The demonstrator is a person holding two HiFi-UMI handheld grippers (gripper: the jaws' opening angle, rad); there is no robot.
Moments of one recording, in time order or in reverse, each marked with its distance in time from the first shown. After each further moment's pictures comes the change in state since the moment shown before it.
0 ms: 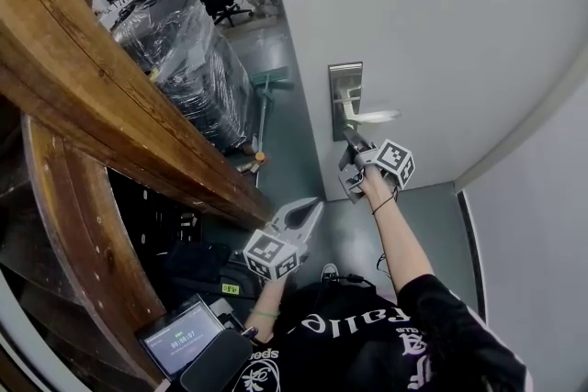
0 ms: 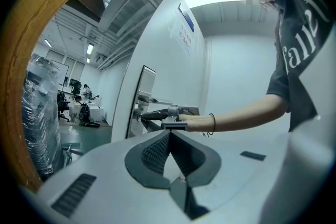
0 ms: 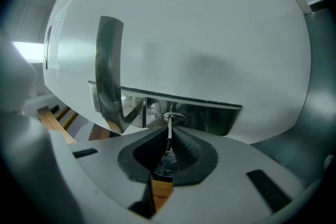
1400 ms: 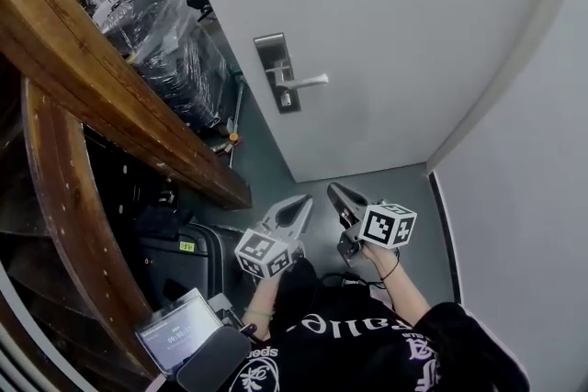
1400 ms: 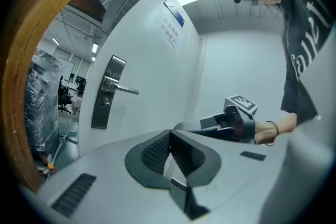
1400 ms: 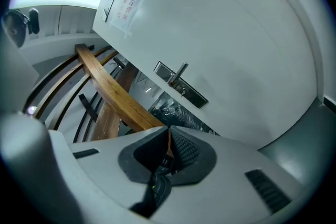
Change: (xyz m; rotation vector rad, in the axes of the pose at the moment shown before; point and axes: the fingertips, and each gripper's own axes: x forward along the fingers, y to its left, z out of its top) left arm 0.033 -0.195 -0.035 -0.060 -0.019 0.057; right arm -0.313 0.041 -0.048 -0.528 0.301 -0.010
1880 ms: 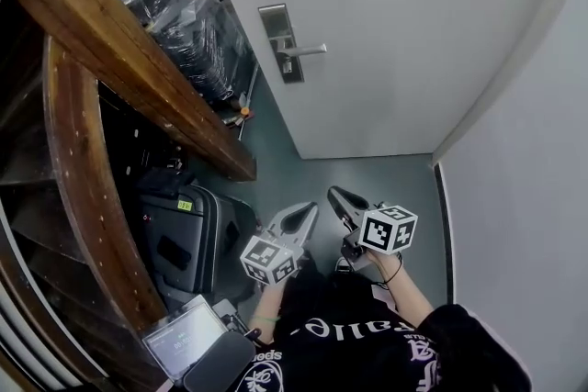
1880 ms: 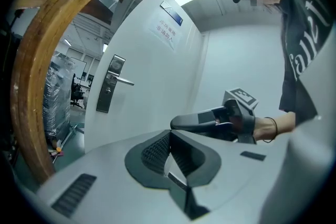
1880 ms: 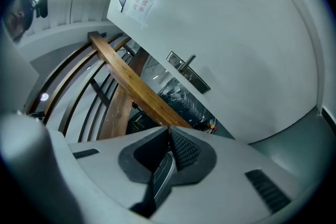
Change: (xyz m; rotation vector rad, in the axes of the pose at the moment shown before) left arm -0.039 -0.101 -0.055 -0.049 0.014 0.103; right arm -0.090 0.016 -0.057 -0.091 0.134 0.053
